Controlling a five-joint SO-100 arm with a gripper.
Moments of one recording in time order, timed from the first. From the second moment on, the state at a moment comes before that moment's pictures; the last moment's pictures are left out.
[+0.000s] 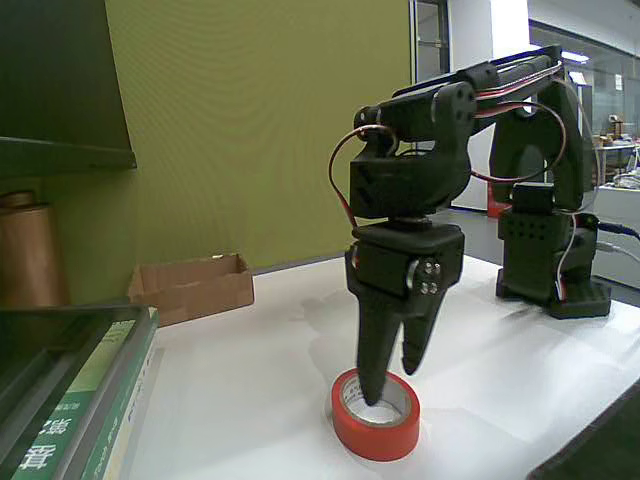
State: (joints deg) arm -7.0 69.4 86.1 73.4 -7.1
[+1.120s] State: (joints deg) arm -5.2 64.5 87.2 75.6 -8.2
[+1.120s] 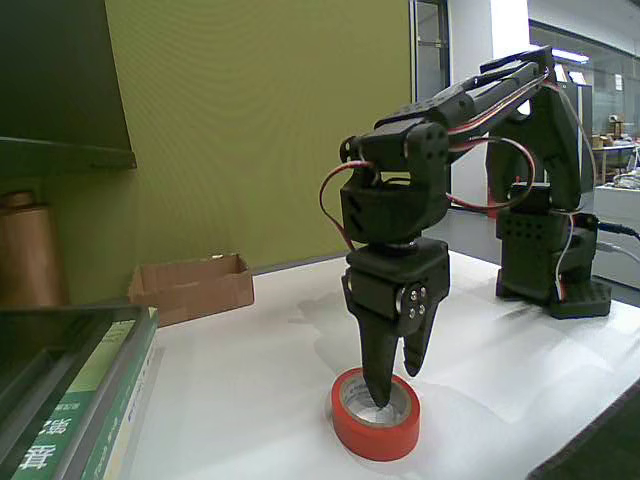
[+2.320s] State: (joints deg) arm -2.6 67.0 91.0 69.3 -11.6
